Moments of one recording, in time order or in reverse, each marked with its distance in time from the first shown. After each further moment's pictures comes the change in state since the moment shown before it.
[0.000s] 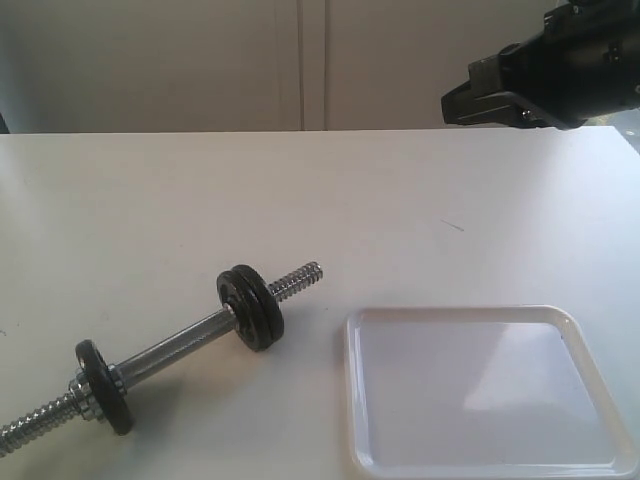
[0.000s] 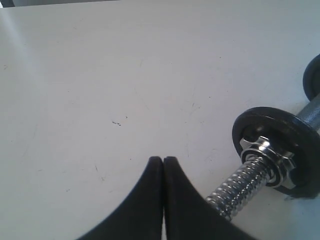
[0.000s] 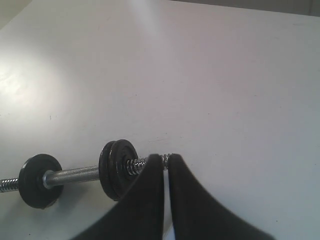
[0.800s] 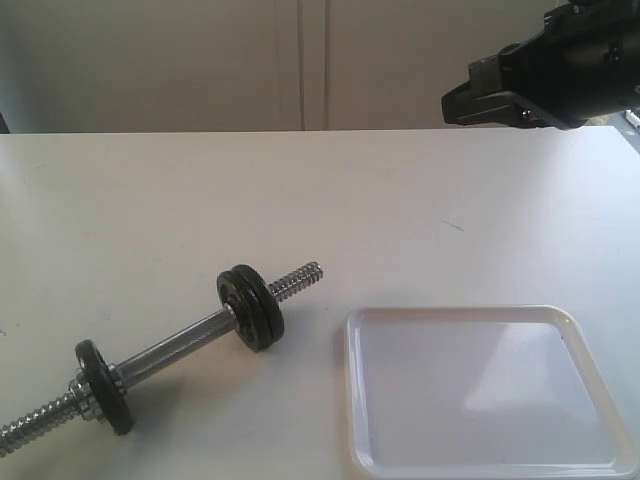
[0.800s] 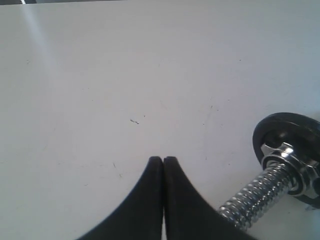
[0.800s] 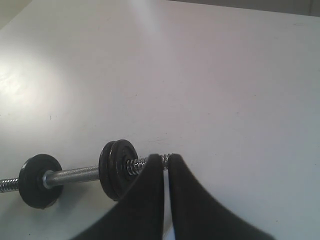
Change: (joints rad) left arm 0.071 0.000 0.000 -0.002 -0.001 0.000; right arm 0.000 0.000 0.000 0.000 0.000 0.000
